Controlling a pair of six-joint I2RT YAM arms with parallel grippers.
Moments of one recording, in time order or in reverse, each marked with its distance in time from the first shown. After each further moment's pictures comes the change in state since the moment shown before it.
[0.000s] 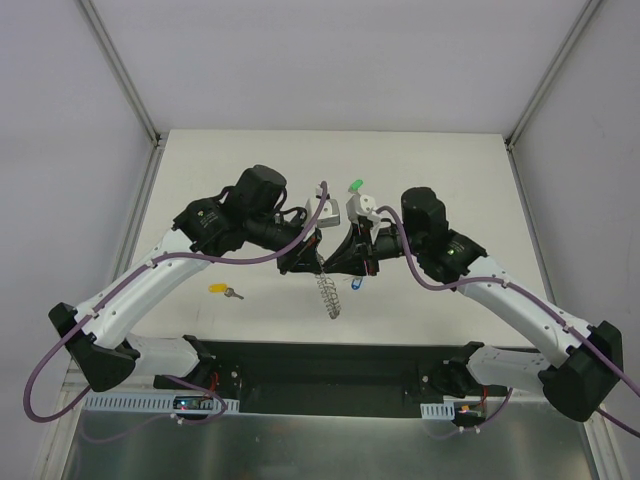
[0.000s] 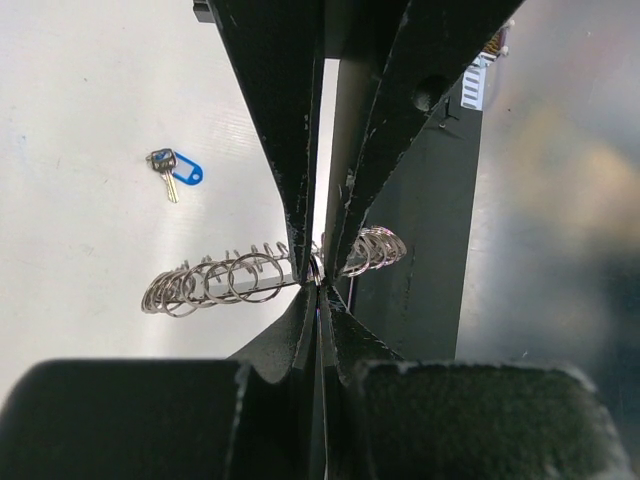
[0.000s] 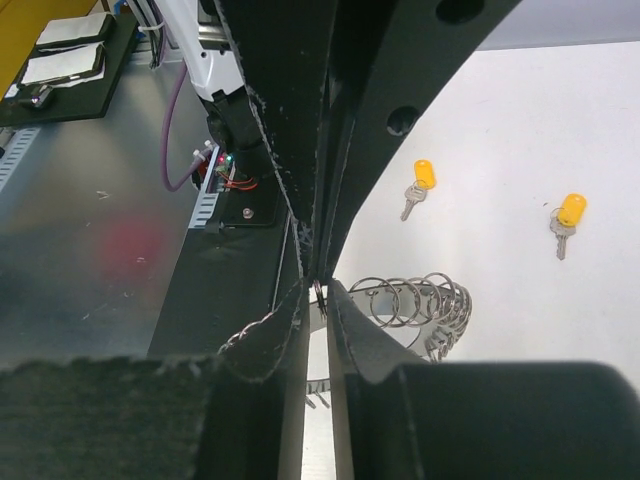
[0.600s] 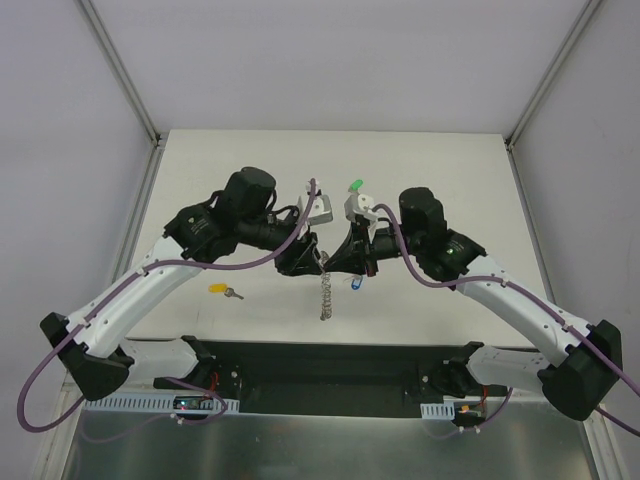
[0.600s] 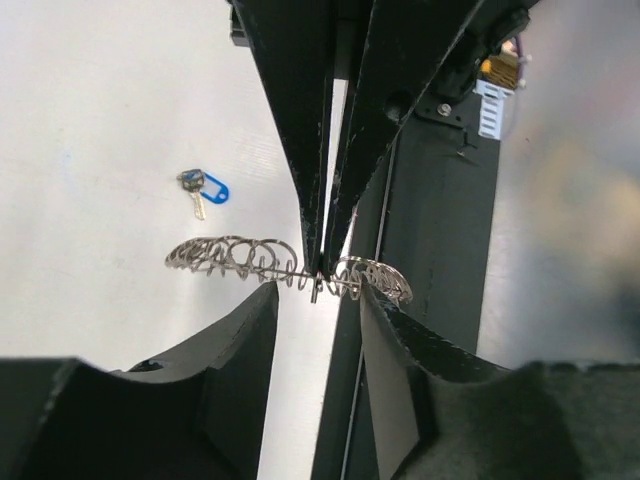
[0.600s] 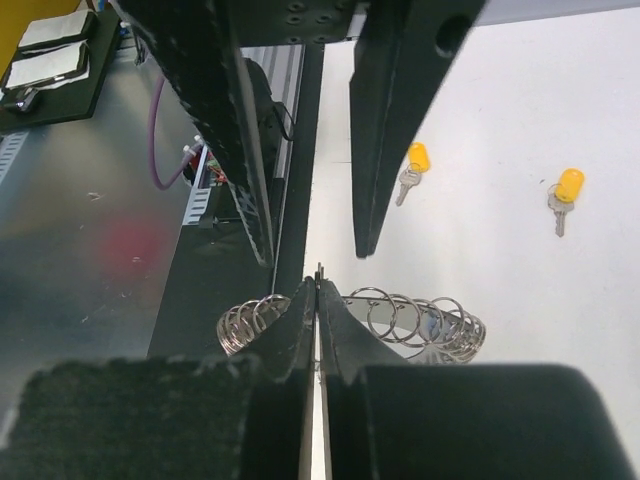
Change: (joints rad) left arm 0.020 -0.034 -0.033 0.048 -0.010 -0.013; right arm 0.001 0.007 0.006 -0.042 0.032 -0.007
